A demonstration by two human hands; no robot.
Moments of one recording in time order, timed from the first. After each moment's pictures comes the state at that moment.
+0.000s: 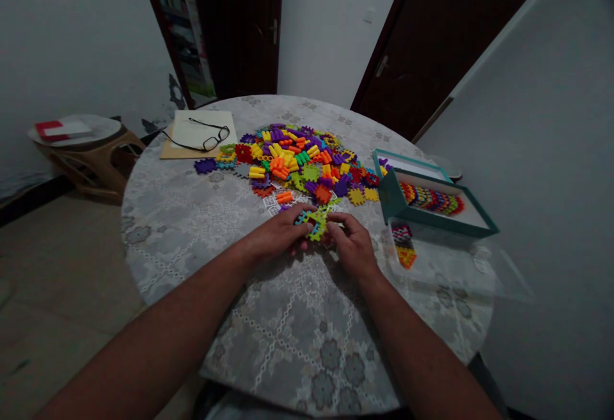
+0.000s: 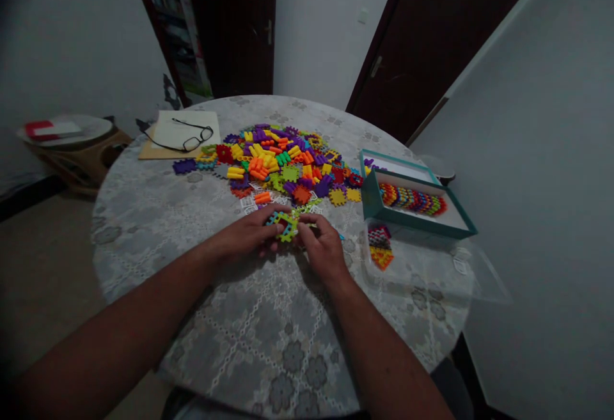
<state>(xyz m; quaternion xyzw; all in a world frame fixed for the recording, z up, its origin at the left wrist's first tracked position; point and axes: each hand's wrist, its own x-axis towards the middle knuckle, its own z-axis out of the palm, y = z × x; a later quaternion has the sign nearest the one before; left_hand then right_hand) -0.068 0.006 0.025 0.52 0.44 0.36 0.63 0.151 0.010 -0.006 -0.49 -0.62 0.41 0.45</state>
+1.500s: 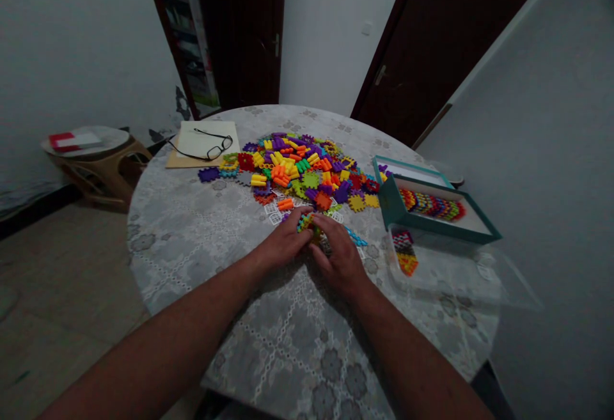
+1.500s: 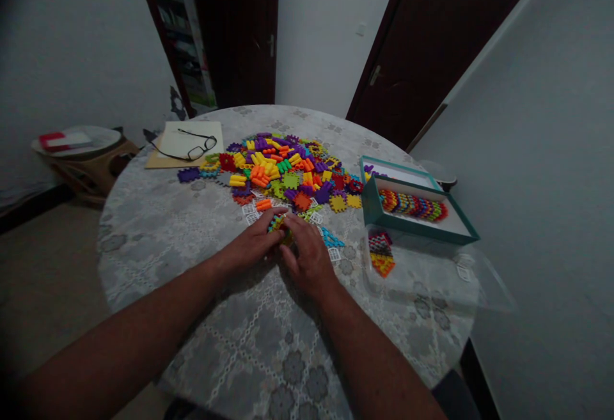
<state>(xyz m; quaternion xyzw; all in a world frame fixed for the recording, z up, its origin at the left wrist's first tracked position) -0.056 0.001 0.023 0.57 0.52 0.38 0.50 0.139 0.003 -0.012 -0.33 -0.84 0.13 0.42</state>
